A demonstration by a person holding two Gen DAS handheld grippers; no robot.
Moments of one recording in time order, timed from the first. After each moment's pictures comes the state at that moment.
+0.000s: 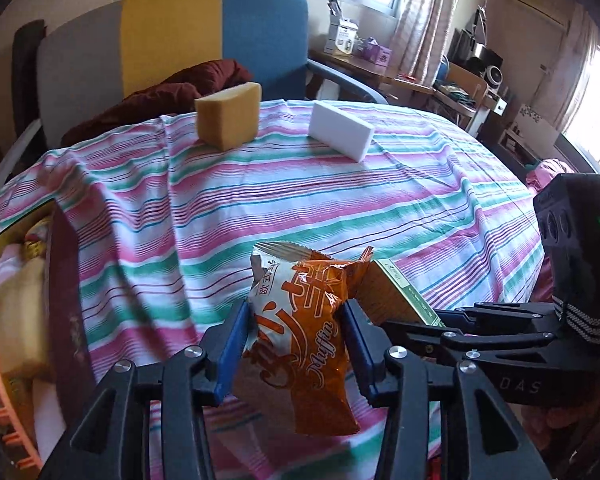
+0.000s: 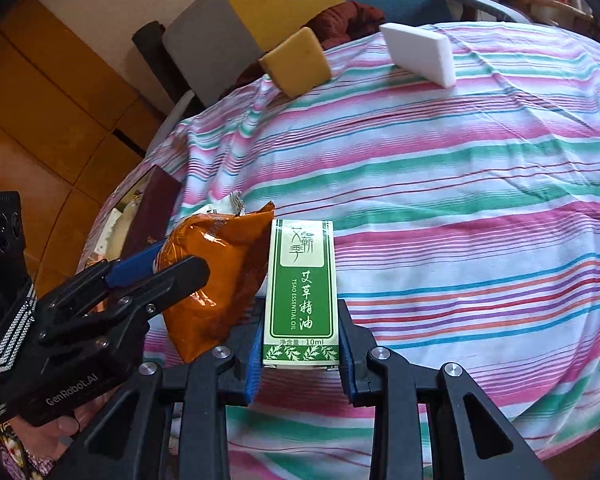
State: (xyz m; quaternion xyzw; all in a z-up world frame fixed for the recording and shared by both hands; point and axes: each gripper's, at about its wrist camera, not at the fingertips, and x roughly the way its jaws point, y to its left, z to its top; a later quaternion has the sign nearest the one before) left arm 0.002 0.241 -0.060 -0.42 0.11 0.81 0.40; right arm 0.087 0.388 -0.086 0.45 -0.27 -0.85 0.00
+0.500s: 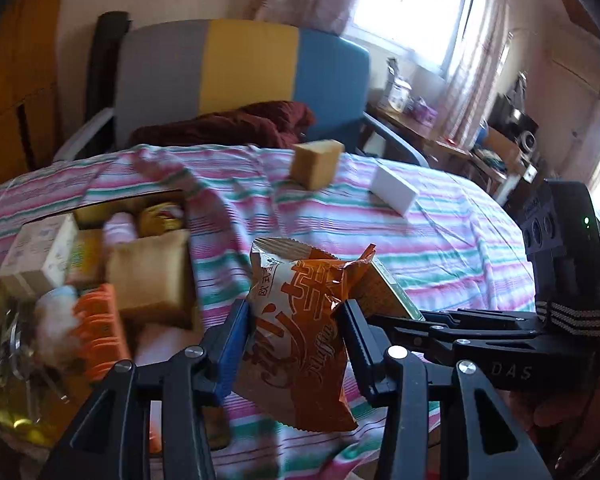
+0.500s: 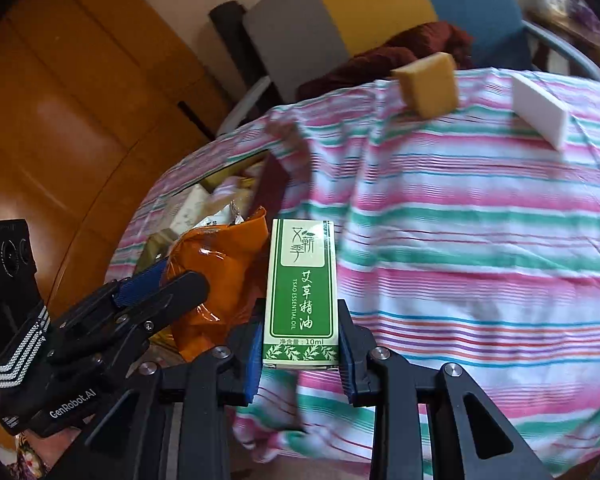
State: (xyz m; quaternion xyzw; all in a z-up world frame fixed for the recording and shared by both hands) left arm 0.006 0.121 -0.011 -0.39 0.02 0.86 0.32; right arm 0.052 0.287 -0.032 0.43 -0.22 -0.87 0.11
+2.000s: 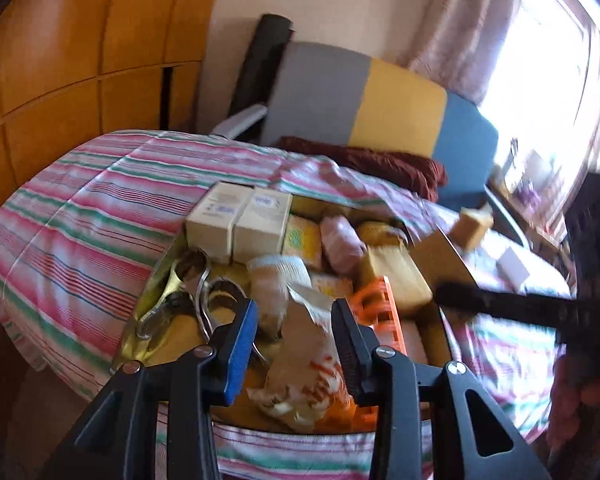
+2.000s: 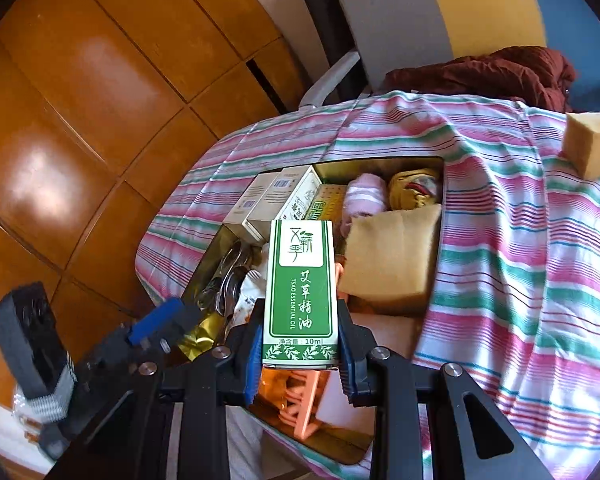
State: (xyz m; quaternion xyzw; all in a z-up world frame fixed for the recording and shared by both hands) left arm -0.025 -0.040 -0.037 -0.38 -0.05 0.91 0.14; right arm -0.040 0.156 -0.019 0.45 -0.17 -0.85 0.19
